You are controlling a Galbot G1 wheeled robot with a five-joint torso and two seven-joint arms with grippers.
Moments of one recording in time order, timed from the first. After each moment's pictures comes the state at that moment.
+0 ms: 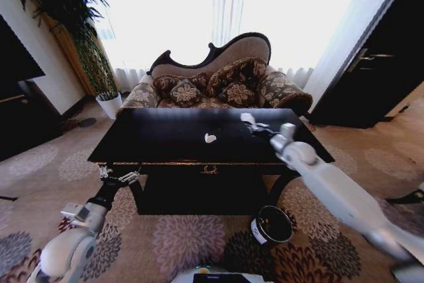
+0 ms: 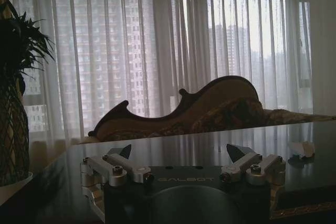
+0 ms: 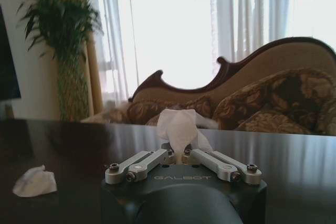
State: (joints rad) left arm 1.69 -1.07 -0.83 -2.22 -0.52 -0.04 0.10; right arm -0.90 0.73 0.33 1.77 0.92 -0.17 -0.09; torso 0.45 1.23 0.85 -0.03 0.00
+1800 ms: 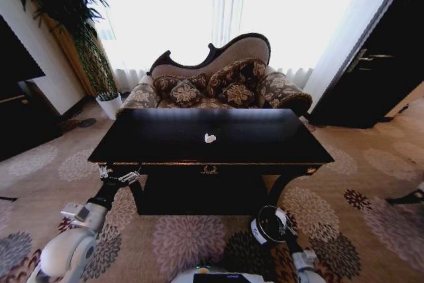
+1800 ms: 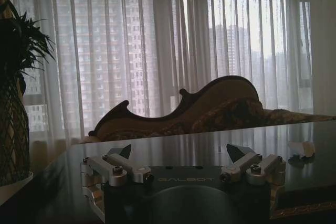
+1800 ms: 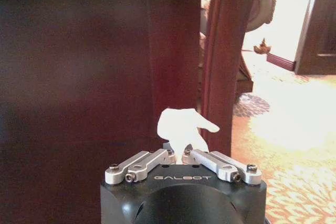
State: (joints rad) left arm 1.69 -1.07 -0.83 -2.22 -0.52 -0.04 0.10; right arm -1.30 1.27 0.73 0.88 0.38 0.55 -0.35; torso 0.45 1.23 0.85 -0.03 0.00
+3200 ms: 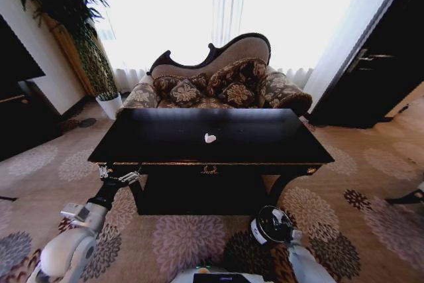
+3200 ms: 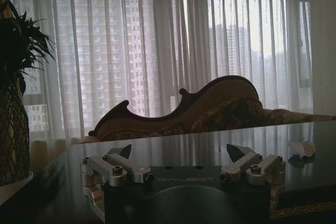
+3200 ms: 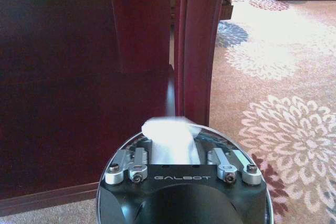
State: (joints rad) left arm 1.69 -1.07 -0.83 -2.22 -0.52 -0.04 0.10; right arm -0.96 1.25 0.65 0.45 0.29 0.36 -0.23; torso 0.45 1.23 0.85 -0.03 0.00
